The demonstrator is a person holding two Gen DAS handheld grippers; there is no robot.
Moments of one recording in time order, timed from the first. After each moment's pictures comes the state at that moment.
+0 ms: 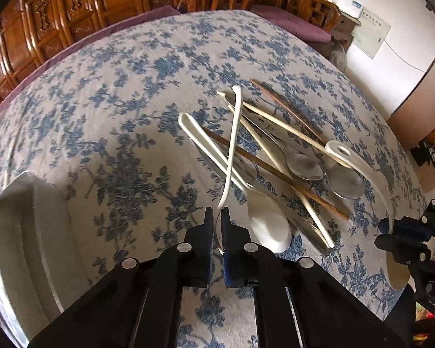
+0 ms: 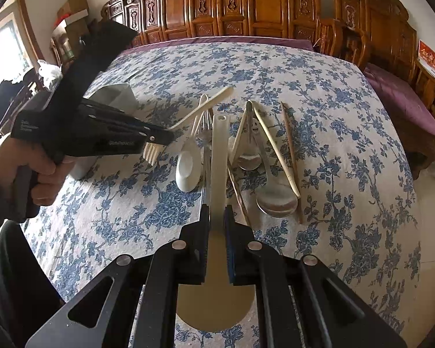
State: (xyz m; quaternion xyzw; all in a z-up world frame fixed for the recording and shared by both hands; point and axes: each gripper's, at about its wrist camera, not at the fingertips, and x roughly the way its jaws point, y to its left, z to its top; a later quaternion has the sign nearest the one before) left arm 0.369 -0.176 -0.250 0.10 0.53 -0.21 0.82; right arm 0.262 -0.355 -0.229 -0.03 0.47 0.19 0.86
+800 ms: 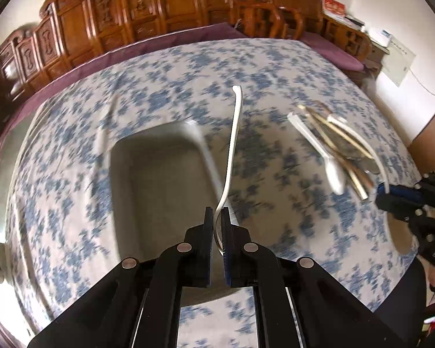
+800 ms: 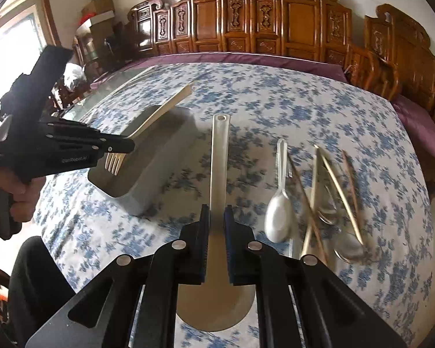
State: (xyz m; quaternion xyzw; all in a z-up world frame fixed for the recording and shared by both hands) left arm 0.319 -0.023 -0.192 0.08 0.50 -0.13 0.85; right arm 0.263 -0.248 -0.186 -0.04 0.44 0.24 0.87
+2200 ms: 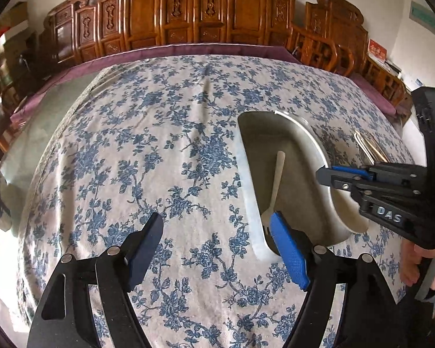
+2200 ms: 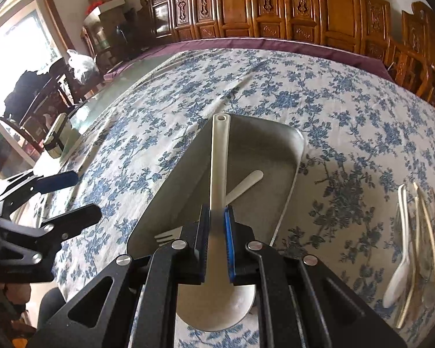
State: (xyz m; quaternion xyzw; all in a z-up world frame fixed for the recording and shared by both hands) left arm 0.277 0.119 -0.192 -0.01 0.46 -0.04 0.89; right arm 0.330 -0.078 -0.218 -0.02 0.48 0.27 0.84
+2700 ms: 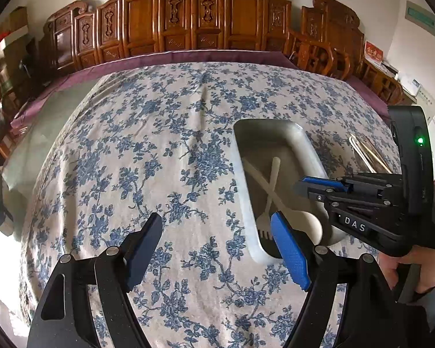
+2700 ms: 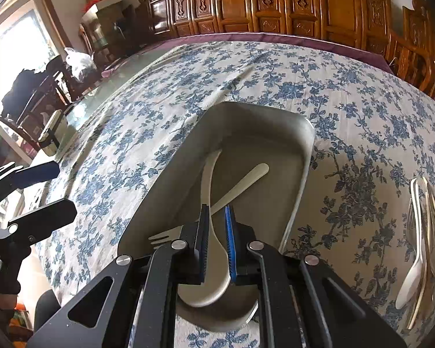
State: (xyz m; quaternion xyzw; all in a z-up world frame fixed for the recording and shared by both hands) left arm 0.272 0.113 -0.180 0.00 0.45 -0.05 0.89; right arm 0.333 -0.073 -0.233 -0.03 0.48 0.27 0.83
